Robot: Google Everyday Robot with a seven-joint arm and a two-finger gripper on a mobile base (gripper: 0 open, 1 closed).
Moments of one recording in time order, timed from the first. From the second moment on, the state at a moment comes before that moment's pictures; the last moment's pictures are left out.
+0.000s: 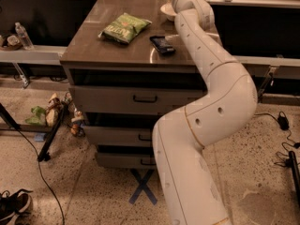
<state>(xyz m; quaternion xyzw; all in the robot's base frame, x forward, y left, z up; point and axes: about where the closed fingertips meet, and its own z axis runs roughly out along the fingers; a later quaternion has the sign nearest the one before) 1.038 -0.135 0.968 0.01 0.67 0.10 0.74</state>
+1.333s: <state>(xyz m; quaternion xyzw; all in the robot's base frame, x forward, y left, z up) 1.044 -0.124 0.952 0.00 0.66 0.09 0.74</state>
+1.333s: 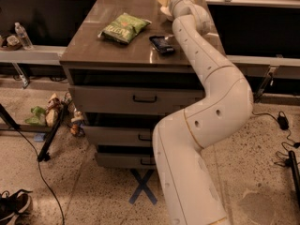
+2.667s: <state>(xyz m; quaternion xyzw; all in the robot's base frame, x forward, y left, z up) 1.019 -0.146 0.984 -0.04 0.67 0.12 0.73</state>
